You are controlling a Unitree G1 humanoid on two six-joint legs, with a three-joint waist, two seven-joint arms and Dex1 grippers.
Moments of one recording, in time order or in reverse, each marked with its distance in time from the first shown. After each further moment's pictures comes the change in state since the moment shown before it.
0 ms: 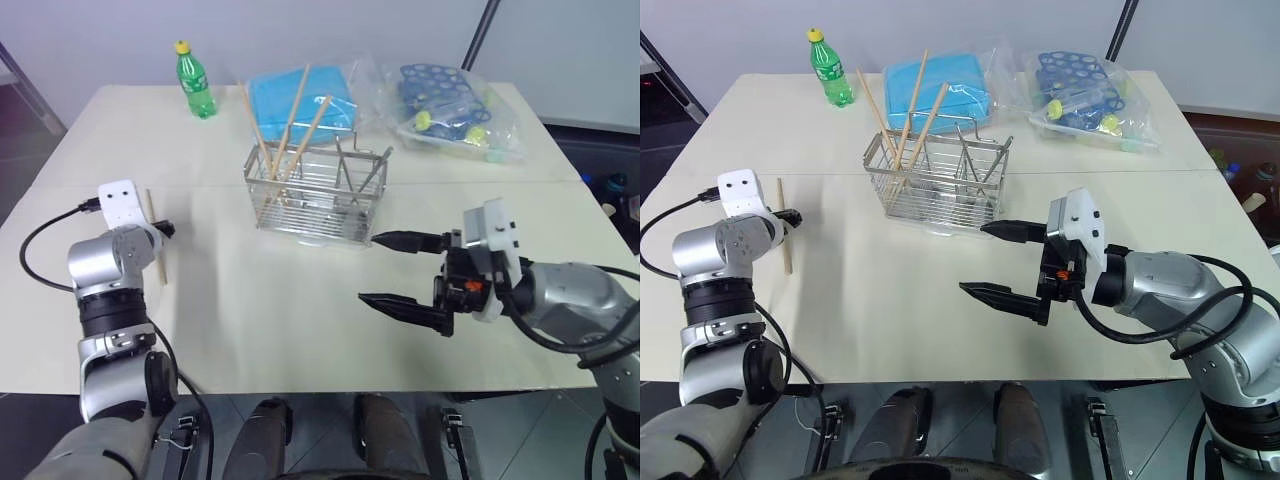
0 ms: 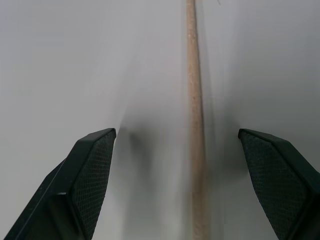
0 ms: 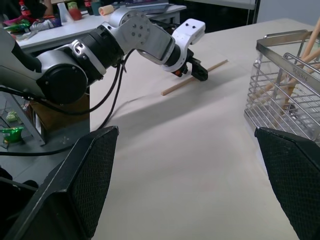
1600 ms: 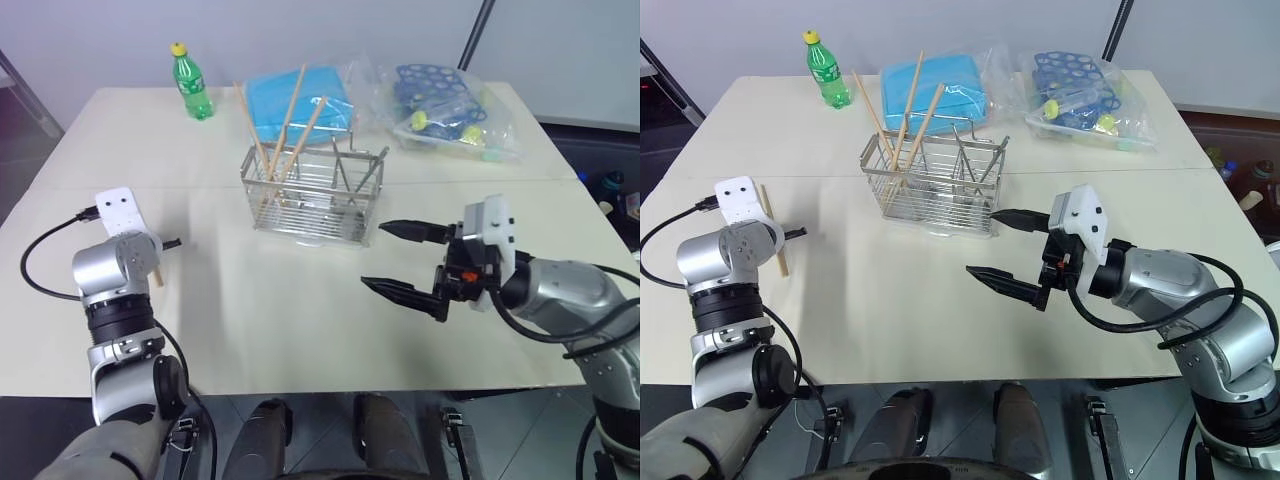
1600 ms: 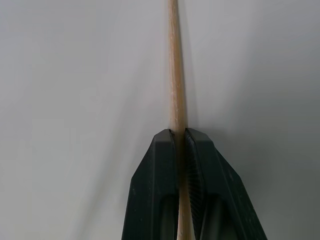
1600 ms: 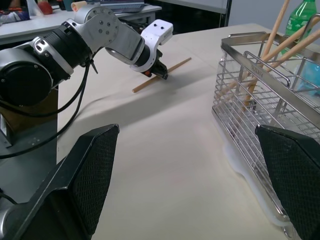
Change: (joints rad) left arm 0.027 -0.045 0.047 -0.062 0.027 0.040 0.077; right arm 0.006 0.041 0.016 0.046 -0.138 -0.071 0.005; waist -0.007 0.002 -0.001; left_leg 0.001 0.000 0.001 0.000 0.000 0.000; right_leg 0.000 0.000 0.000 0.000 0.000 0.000
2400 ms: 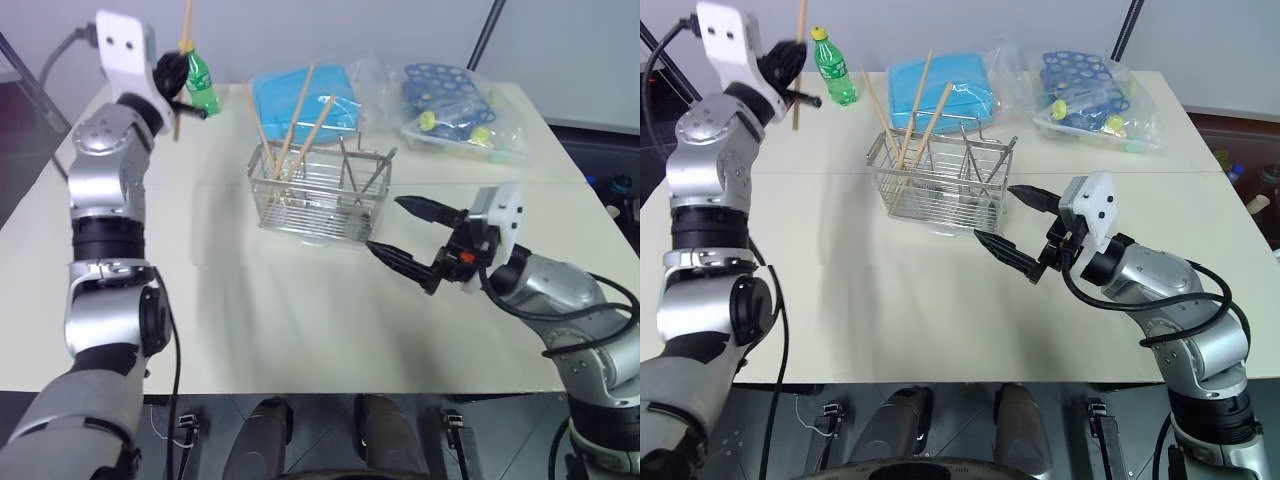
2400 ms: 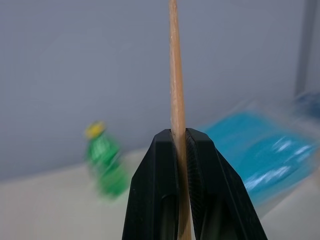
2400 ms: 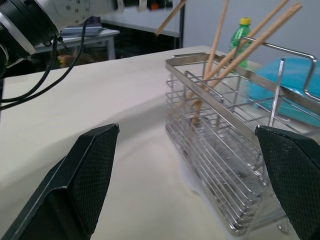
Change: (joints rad) left arm -0.430 0.121 -0.223 0.366 -0.115 -0.968 -0.759; right arm 0.014 0.137 -0.006 0.042 -0.103 -0.091 -0.158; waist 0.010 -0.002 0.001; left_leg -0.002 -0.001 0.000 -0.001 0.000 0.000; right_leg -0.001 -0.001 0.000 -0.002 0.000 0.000
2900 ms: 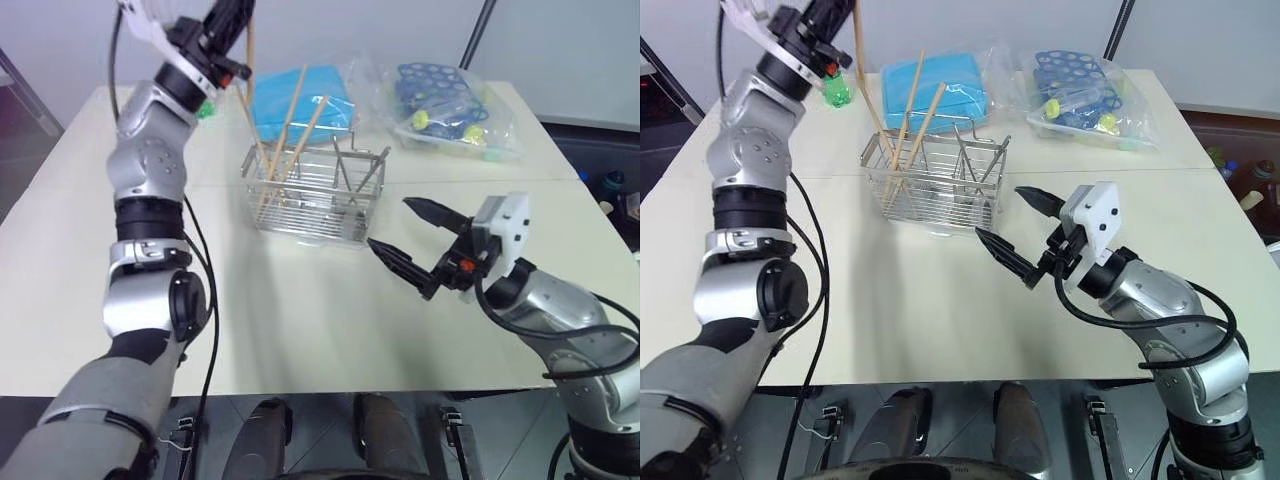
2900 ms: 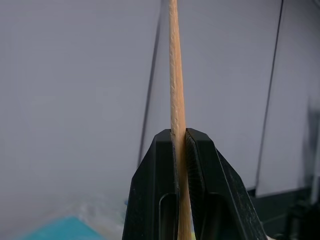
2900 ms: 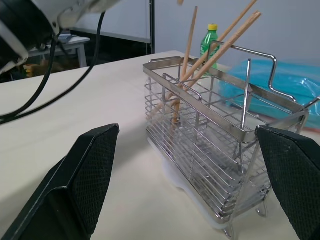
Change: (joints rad) left arm -0.049 -0.161 0.084 0.048 -0.279 0.038 -0.285; right arm 0.083 0.023 -0.009 -0.105 -0.006 0.000 -0.125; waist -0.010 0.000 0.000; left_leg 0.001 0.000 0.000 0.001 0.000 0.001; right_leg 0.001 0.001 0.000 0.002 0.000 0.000
